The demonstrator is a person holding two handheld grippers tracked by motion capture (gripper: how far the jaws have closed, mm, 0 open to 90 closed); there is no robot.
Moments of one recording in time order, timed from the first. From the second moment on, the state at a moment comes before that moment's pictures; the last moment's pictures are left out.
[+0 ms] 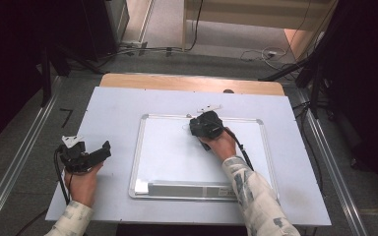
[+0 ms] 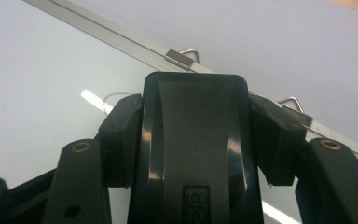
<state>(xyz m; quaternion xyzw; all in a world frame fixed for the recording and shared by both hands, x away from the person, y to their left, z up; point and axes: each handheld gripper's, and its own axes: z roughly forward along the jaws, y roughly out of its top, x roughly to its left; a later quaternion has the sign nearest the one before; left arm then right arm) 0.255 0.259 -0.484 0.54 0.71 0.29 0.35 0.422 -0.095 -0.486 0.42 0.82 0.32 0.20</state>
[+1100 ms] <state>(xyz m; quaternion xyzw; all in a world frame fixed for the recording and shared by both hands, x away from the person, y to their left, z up) 0.255 0.260 -0.484 0.54 0.71 0.29 0.35 0.414 -0.071 -0.486 0.41 0.84 0.32 0.19</state>
